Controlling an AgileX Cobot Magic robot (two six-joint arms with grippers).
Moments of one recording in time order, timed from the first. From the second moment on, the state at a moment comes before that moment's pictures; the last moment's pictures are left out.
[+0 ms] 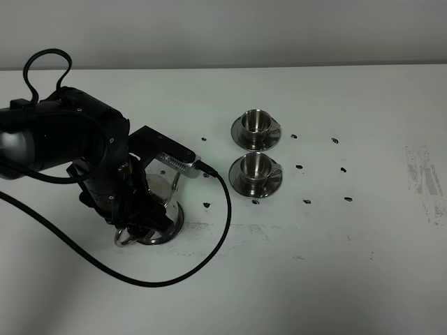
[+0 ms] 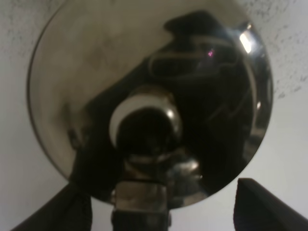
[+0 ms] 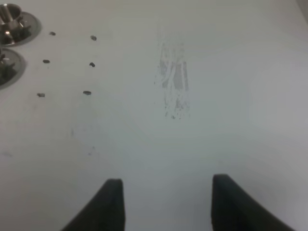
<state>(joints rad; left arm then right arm) -0.52 1.81 -1.10 0.10 0.80 0.05 -0.01 0.06 -0.52 0.03 1.11 -0.07</state>
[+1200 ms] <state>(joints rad) -0.51 1.84 -1.10 0.08 0.80 0.06 -0.01 0.06 -0.52 0.03 1.11 -0.07</state>
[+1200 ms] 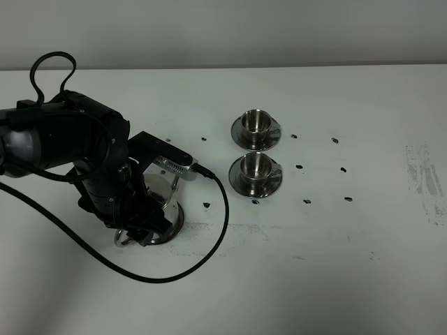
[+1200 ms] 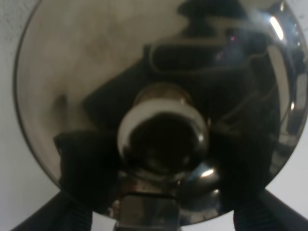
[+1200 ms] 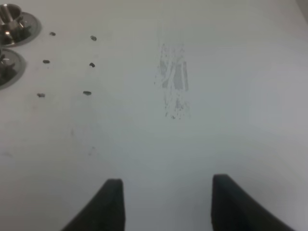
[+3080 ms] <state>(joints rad) -0.49 1.74 -1.11 0.05 0.84 0.16 -0.01 0.06 -0.52 0.03 1.11 -0.07</state>
